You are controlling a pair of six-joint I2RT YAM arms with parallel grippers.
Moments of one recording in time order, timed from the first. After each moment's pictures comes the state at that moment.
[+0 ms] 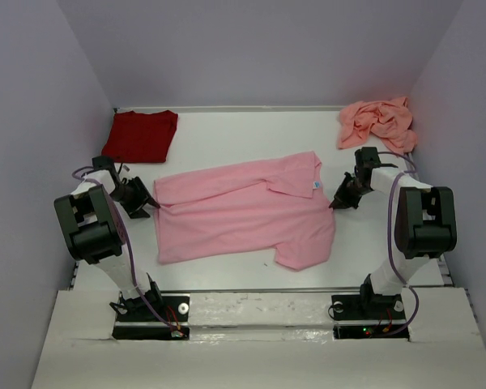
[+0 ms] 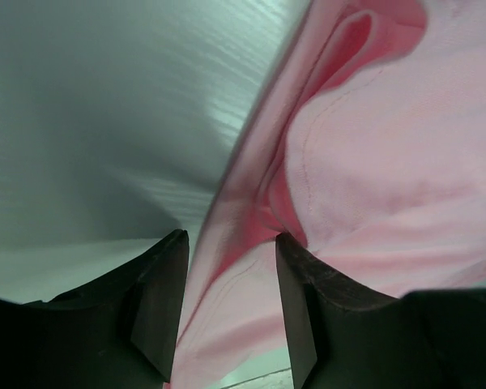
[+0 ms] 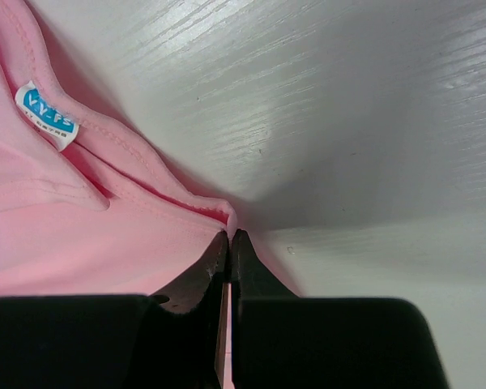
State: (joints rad) left arm 0.36 1.74 1.05 -0.68 0.38 -0.28; right arm -0.01 1.71 1.02 -0.57 -0.24 0.59
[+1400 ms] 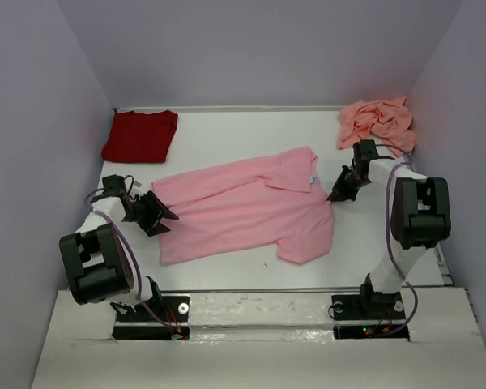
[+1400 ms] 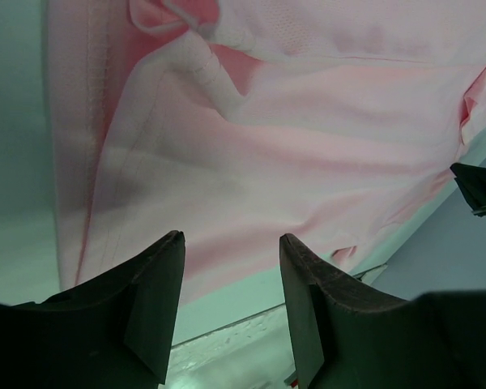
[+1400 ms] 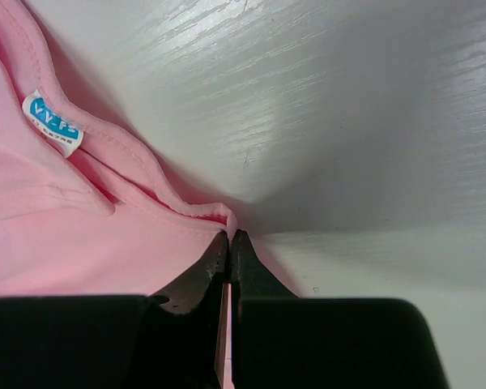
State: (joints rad) left arm 0.30 1.39 0.73 -0.63 0.58 -0.46; right arm -0.01 1.81 1.13 -0.57 -0.26 0.57
